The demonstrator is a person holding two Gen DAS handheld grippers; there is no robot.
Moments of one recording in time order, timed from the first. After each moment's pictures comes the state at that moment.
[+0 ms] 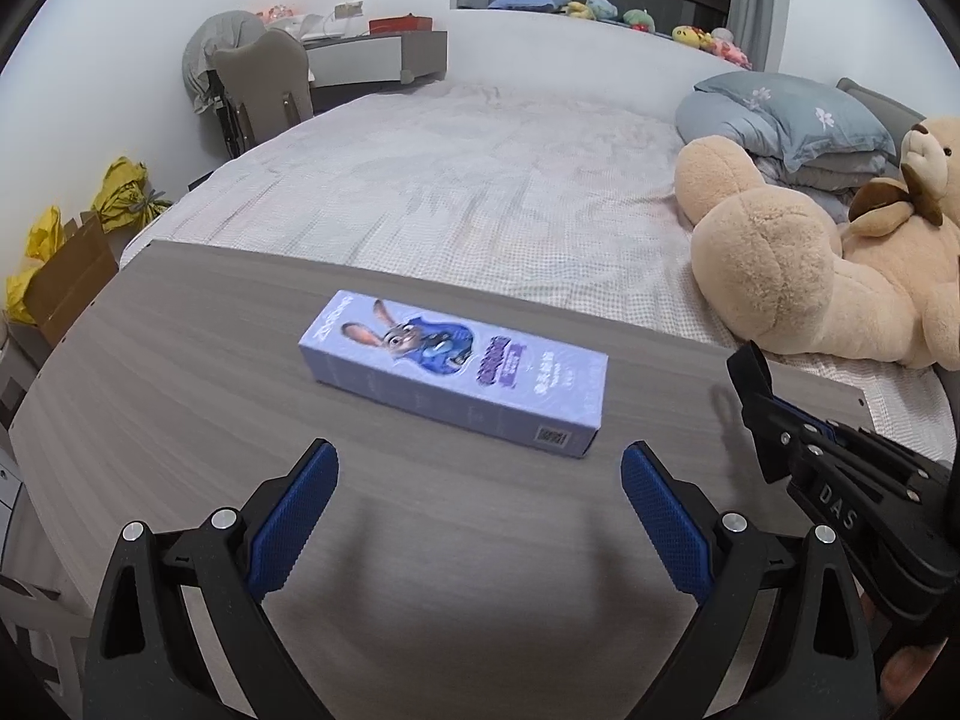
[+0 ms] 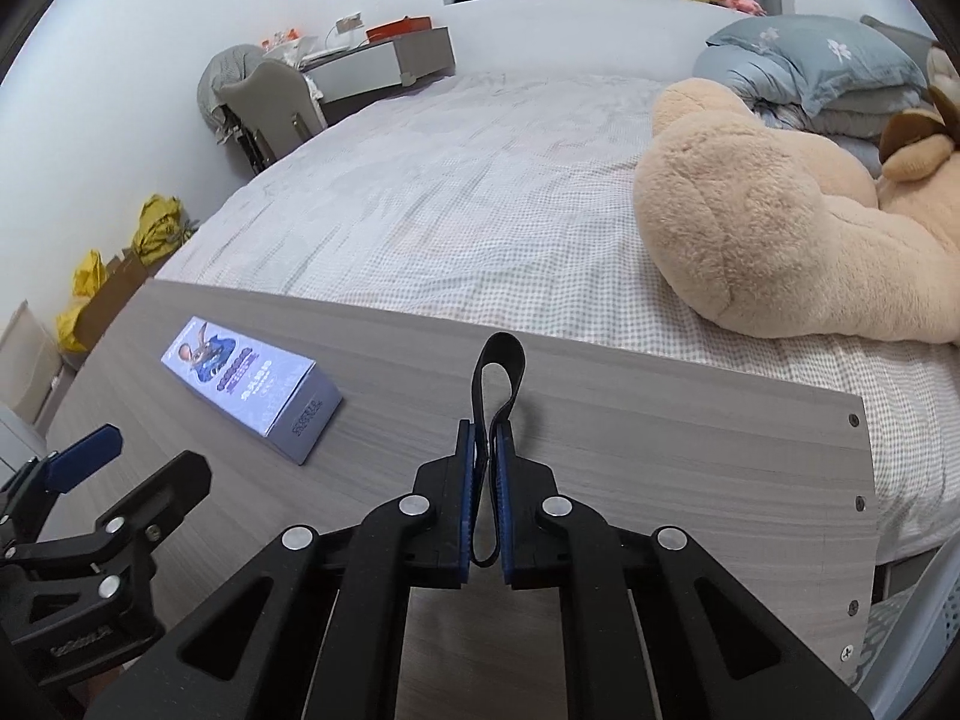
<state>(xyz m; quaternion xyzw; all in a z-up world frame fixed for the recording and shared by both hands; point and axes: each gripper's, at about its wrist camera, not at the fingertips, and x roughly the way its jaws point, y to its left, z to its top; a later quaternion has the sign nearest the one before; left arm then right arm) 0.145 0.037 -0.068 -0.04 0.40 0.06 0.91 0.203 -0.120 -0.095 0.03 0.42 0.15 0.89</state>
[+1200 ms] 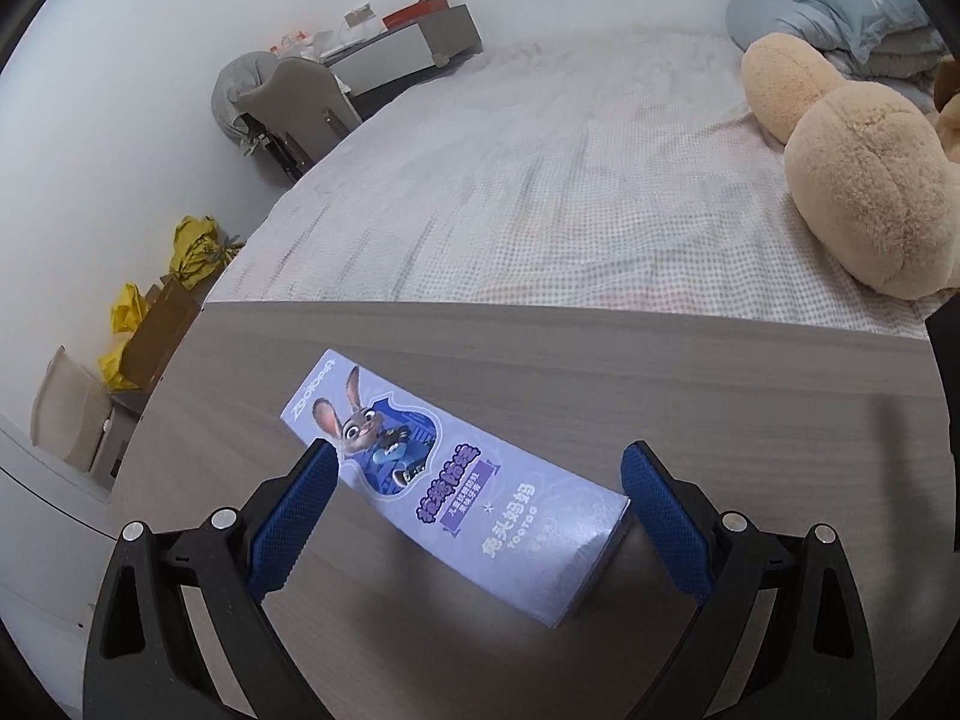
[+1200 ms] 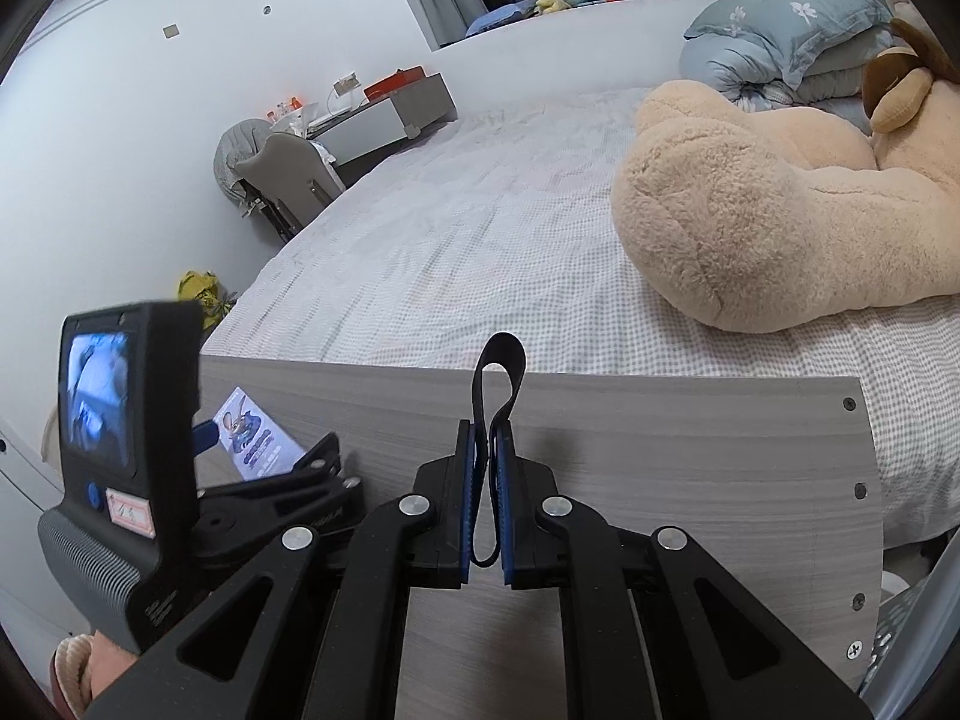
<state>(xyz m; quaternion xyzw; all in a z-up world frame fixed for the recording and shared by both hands) 0.207 0.007 -0.089 0.10 0.45 0.18 0.87 0.195 -0.157 -0.079 0.12 0.39 0.18 0.90</state>
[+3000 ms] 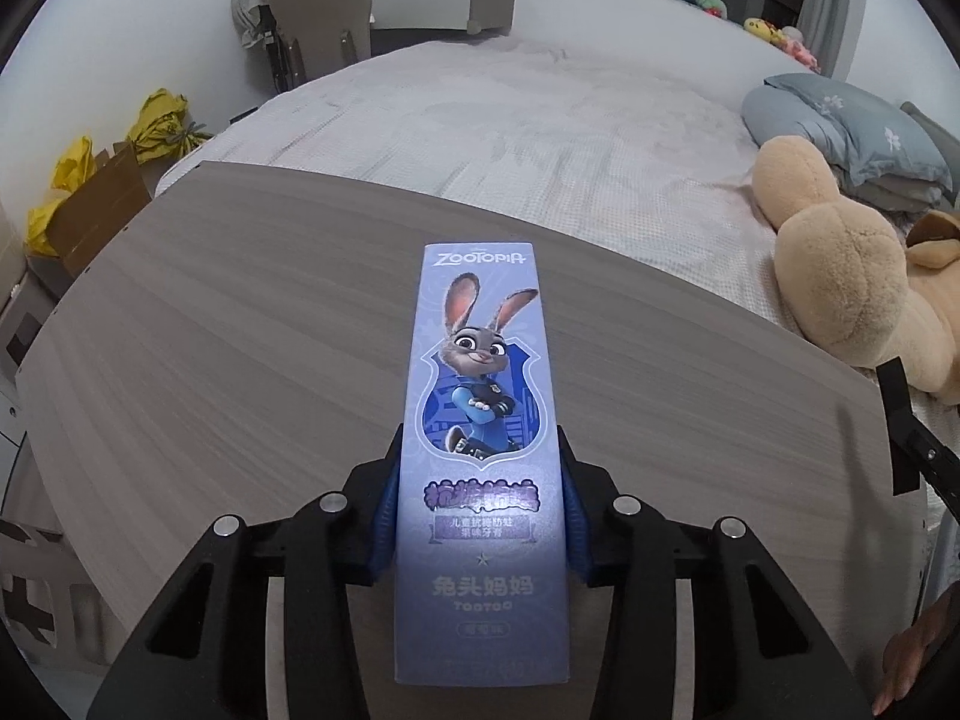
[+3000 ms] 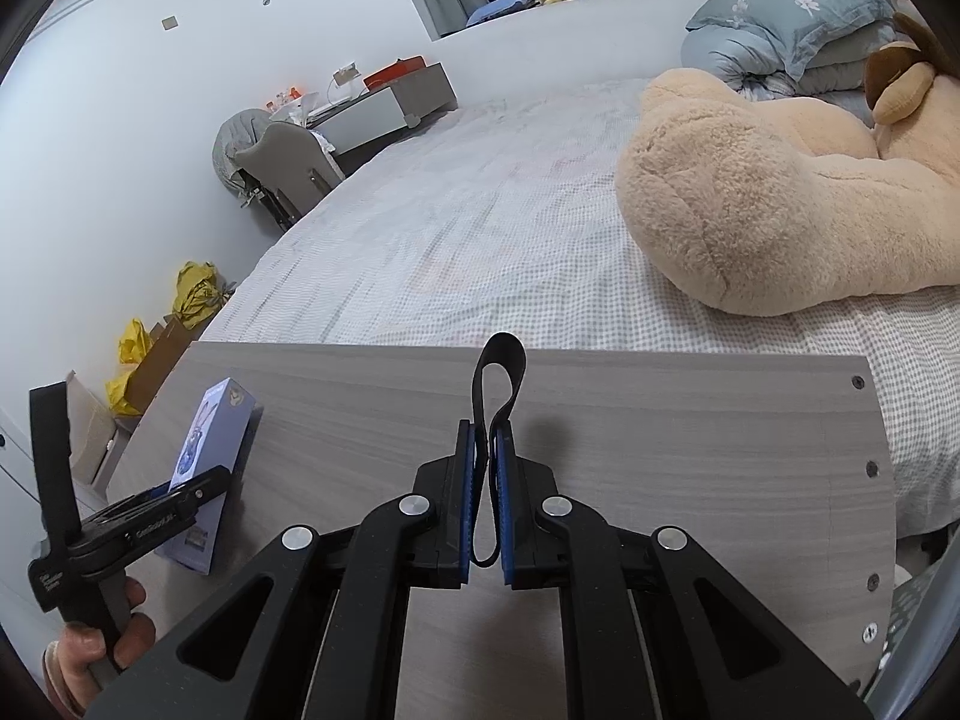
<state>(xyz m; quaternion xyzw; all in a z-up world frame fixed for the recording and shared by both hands) 0.143 0.110 -0.091 -0.09 0.45 0.11 0.88 0.190 -0.155 -0.087 0.11 0.40 0.18 0.89</state>
